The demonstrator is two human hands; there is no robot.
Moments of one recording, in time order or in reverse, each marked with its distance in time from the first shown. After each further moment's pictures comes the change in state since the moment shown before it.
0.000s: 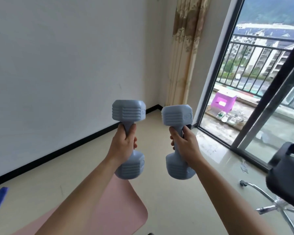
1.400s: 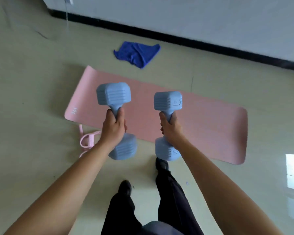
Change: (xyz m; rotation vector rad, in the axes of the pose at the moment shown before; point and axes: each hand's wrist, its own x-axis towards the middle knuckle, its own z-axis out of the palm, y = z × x) left_hand -0.503 -0.350 -0.614 0.037 0.896 -0.766; right_hand -0.519 0.144 0.679 -0.395 -0.971 0.335
